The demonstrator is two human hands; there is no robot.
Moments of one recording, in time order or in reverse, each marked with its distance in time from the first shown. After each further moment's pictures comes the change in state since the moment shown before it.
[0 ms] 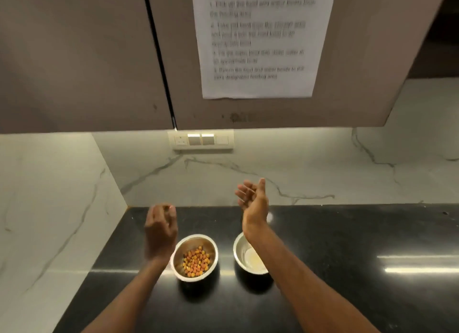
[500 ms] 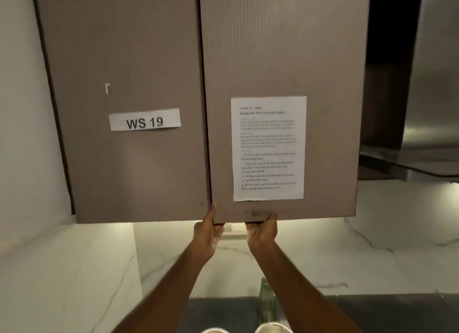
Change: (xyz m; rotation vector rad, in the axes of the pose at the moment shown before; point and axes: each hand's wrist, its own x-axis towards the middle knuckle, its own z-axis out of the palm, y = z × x) left_hand 0.130 0.190 -0.102 -1.268 -0.391 -0.734; right_hand -0.080 -0.135 0.123 0.586 -0.061 -0.041
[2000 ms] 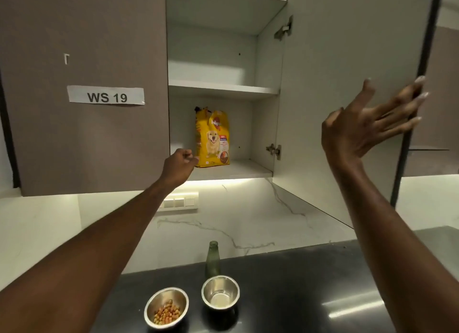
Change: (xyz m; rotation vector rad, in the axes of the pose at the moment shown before) left_hand -0.084 0.082 0.054 0.966 -0.158 0.584; right_hand -0.227 -0.294 0.057 -1.502 1.029 -1.808
